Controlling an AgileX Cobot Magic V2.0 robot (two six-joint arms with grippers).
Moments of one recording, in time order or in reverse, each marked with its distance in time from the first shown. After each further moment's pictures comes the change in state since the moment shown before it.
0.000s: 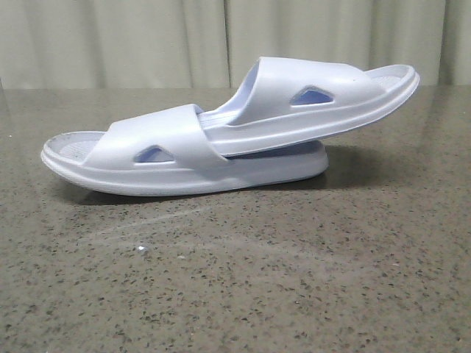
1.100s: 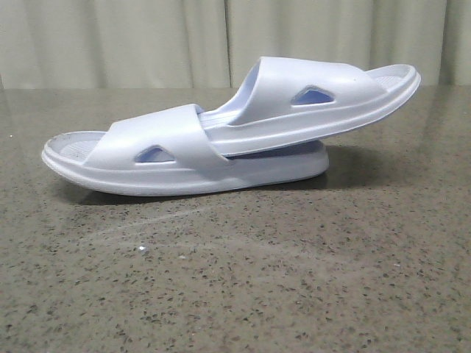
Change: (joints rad) left arm 0.000 0.000 0.000 -0.001 0.000 0.000; right arm 0.000 0.009 -0.238 0.531 0.082 -0.785
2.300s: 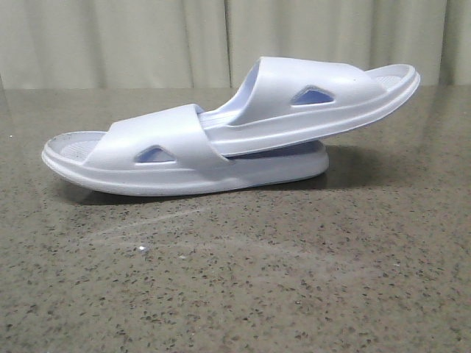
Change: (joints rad) left arm 0.000 0.070 -0.089 -0.068 0.125 0.044; right arm 0.000 0.000 0.000 0.000 0.000 0.000
